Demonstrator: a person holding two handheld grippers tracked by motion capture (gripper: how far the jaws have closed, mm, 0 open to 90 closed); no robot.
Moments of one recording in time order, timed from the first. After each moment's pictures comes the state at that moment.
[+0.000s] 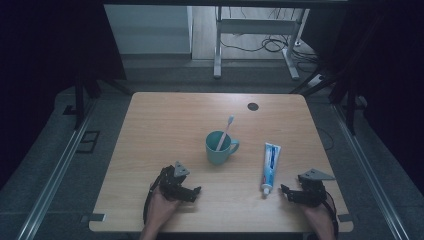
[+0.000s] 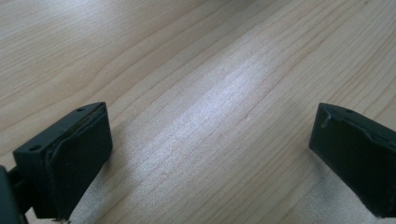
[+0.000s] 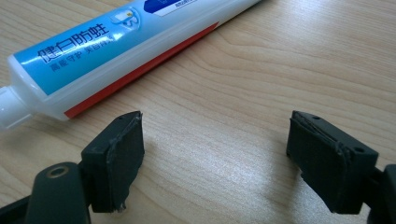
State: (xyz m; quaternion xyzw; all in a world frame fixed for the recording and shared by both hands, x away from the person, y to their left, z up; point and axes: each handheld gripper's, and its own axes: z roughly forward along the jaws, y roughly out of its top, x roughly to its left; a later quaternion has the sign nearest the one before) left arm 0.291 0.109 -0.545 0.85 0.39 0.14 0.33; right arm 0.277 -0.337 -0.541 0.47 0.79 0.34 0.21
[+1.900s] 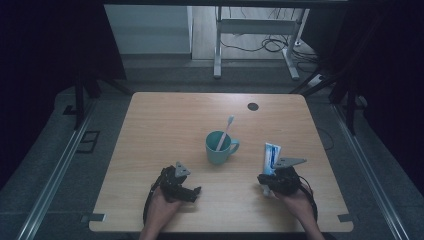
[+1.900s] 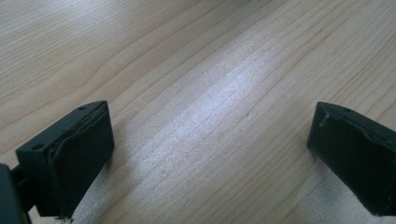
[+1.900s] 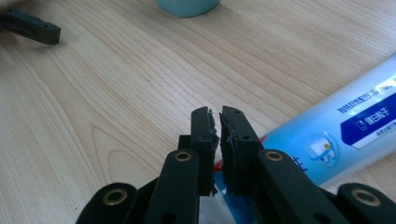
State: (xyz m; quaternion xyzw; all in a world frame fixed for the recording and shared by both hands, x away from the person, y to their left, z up) left arm 0.291 0.109 -0.545 0.85 0.39 0.14 0.33; right arm 0.303 -0.261 -0.509 0.37 0.84 0.38 0.08
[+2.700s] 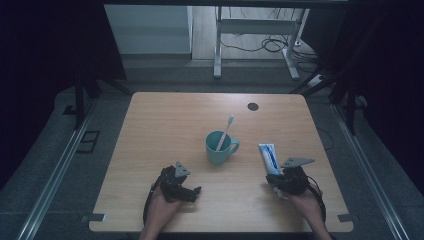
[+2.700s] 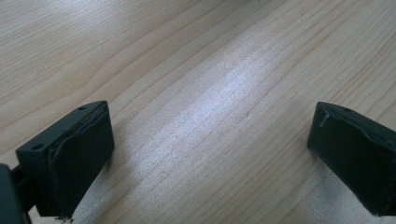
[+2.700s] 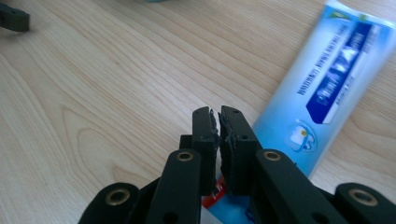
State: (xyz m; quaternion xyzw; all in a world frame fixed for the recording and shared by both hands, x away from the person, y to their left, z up) left arm 0.291 0.109 -0.545 0.85 0.39 0.14 0.33; right arm 0.305 -0.287 -0.510 0.39 0.84 0.36 0.09
